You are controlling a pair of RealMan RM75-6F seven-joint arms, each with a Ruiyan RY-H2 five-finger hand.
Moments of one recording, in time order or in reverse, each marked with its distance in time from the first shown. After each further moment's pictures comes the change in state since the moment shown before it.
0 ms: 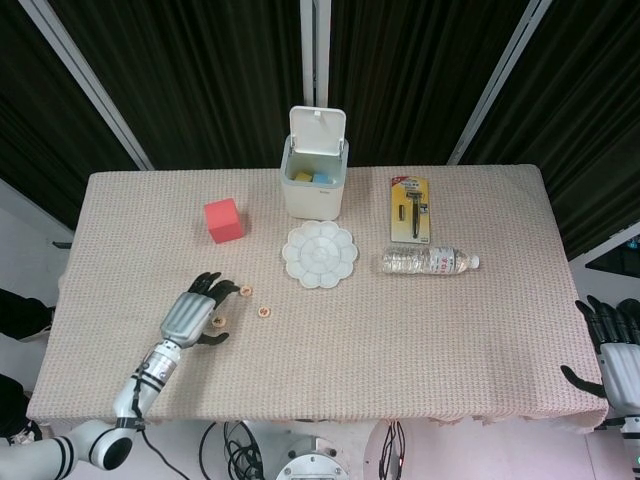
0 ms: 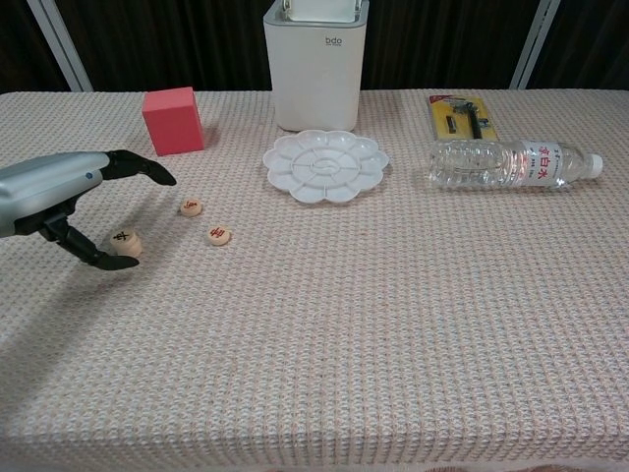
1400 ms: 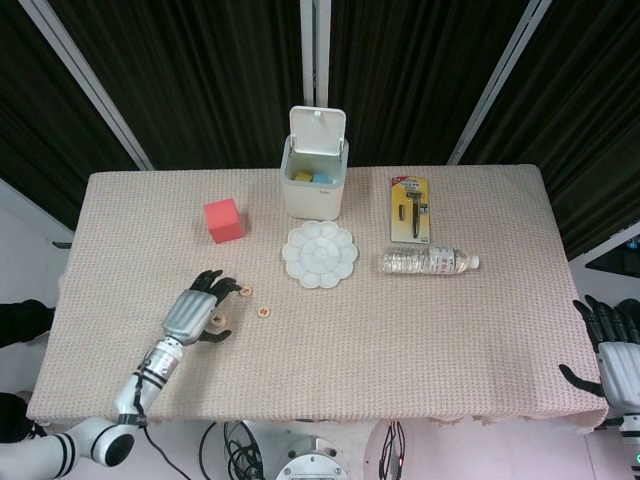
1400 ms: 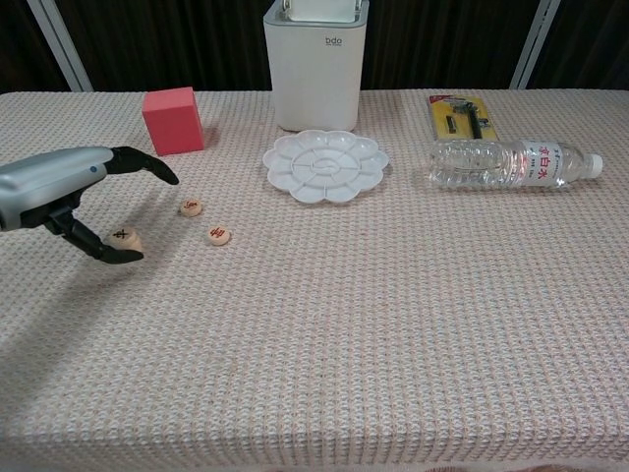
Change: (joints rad) left arm -0.012 0.006 -0.008 -0.024 -0.006 -0.008 -0.016; right arm 0.007 0.000 0.001 0.006 0.001 -0.014 -0.002
